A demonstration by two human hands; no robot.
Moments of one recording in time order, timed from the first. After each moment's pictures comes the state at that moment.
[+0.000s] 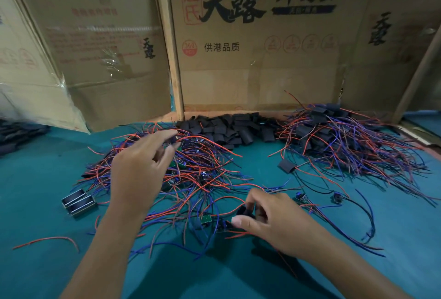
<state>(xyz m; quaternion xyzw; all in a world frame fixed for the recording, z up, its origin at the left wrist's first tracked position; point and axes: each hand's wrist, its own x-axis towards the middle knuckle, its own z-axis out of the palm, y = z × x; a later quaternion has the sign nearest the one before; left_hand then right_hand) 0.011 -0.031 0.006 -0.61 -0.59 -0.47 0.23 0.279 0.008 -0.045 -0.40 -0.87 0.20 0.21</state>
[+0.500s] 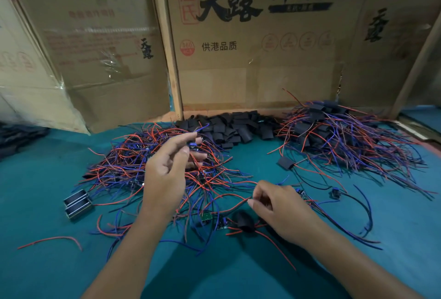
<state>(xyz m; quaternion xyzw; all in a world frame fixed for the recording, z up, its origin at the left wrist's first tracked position) 0.054 -0.021 -0.011 -0.53 -0.44 -0.70 -0.19 0.282 0.024 -0.056 -0.44 -0.84 0.20 0.25</state>
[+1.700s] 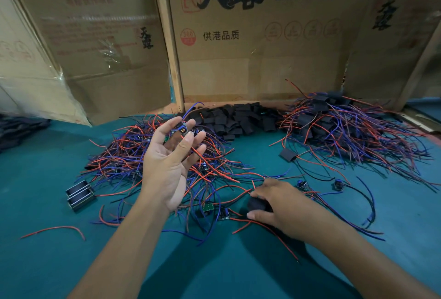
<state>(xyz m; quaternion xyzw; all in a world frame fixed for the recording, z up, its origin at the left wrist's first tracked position) 0.059 -0.020 -0.004 -0.34 -0.31 -0.78 -0.42 0.281 0.018 -0.043 -0.41 -0.90 0.12 0.05</state>
